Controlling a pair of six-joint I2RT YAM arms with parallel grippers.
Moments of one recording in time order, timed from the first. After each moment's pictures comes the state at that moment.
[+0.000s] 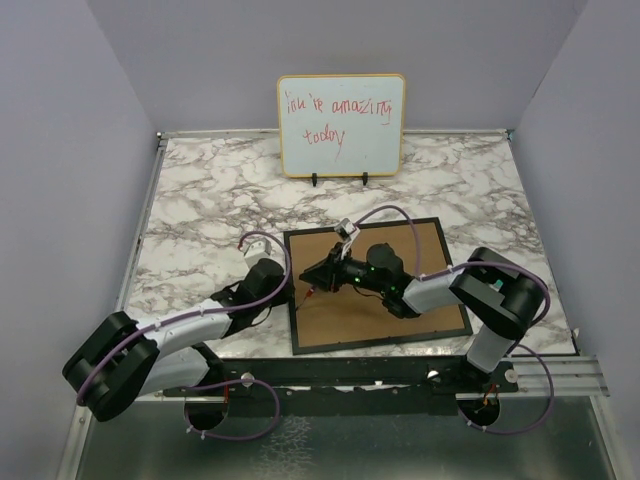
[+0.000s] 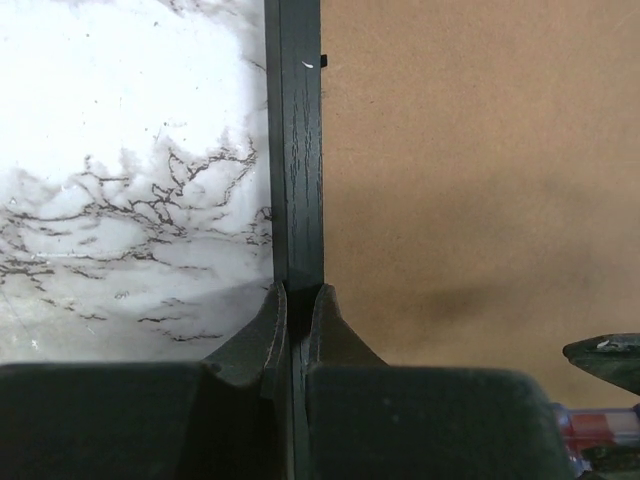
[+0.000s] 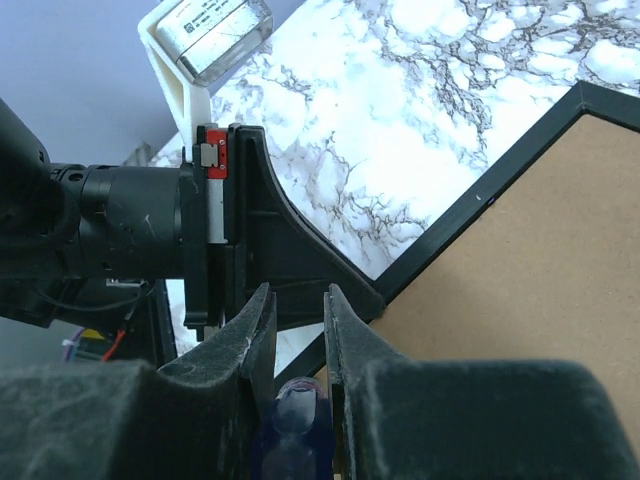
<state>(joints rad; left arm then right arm) -0.75 1.16 0.33 0.06 -0.24 -0.88 0.87 1.74 0.55 1.09 -0.34 0.54</state>
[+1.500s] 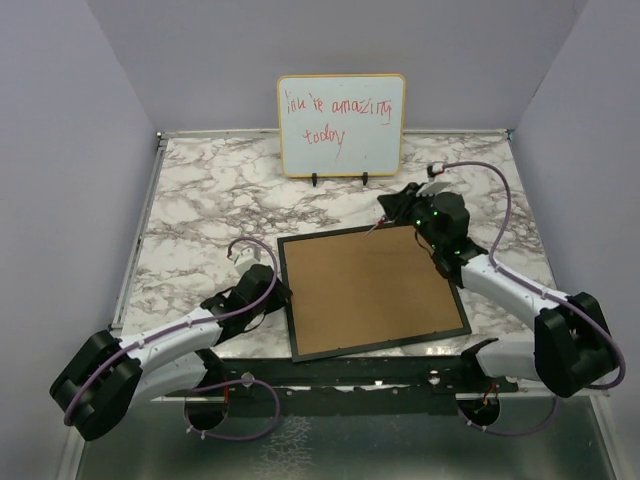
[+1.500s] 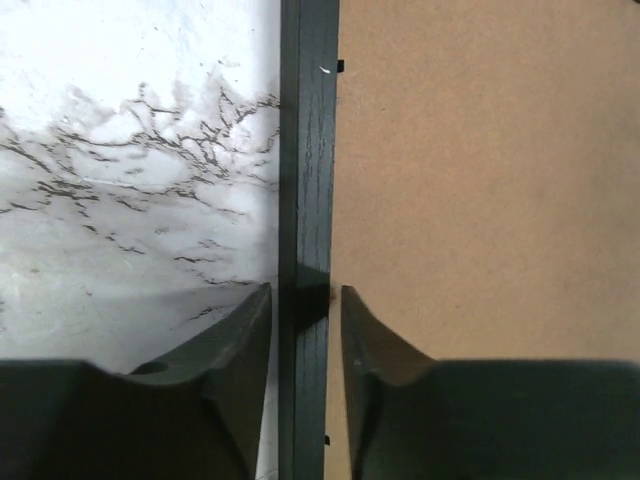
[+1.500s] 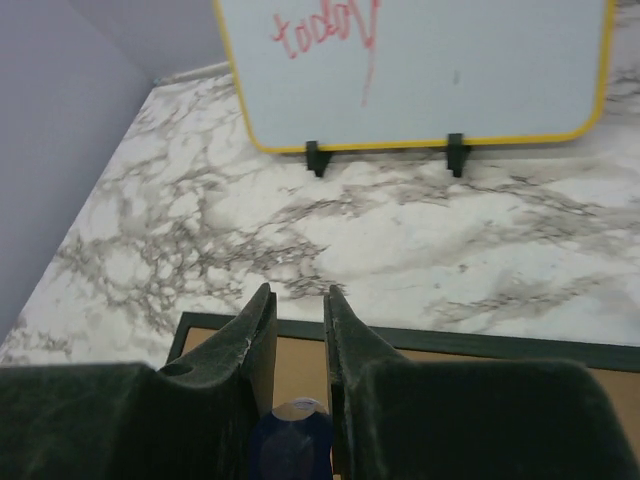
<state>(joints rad) -0.73 1.01 0.26 0.00 -0.24 -1.00 0.52 1.28 0.67 0.49 0.01 0.42</state>
